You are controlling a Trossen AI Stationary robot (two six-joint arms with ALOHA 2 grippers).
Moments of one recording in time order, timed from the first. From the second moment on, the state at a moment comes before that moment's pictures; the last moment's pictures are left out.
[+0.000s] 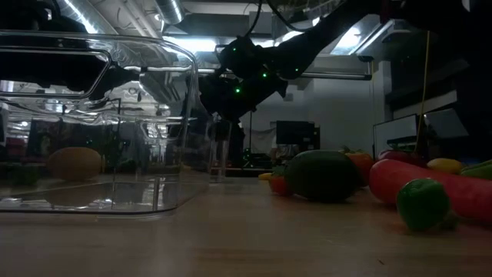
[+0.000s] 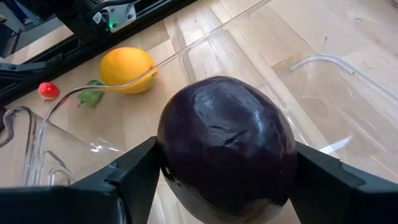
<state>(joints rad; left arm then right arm) 0.24 0.02 0.01 0.01 -0.02 -0.10 -0.28 2.18 1.59 0.00 -0.21 0.28</state>
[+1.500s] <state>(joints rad) 0.24 0.02 0.05 0.17 -0.08 -0.39 -0.28 1.90 1.59 -0.17 -0.28 0.10</state>
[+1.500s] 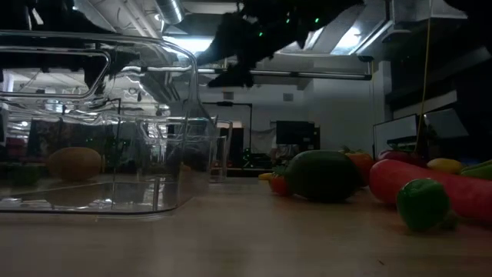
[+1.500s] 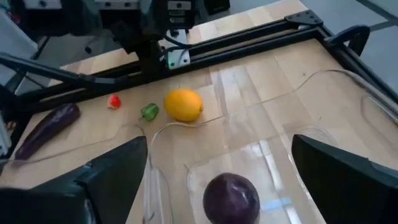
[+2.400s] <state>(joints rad) 0.24 0.45 0.77 -0.49 -0.08 -0.27 -0.26 1.37 1.28 -0.53 0.09 0.06</state>
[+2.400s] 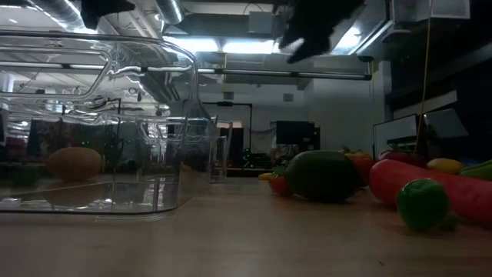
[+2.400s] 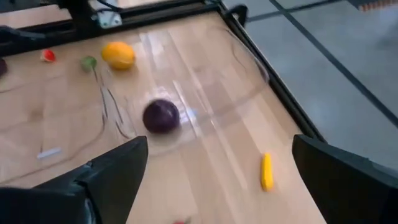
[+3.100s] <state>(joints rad) 0.37 0.85 1.02 -1.38 -0.09 -0.65 -0.26 1.14 0.75 -0.23 0.06 0.21</state>
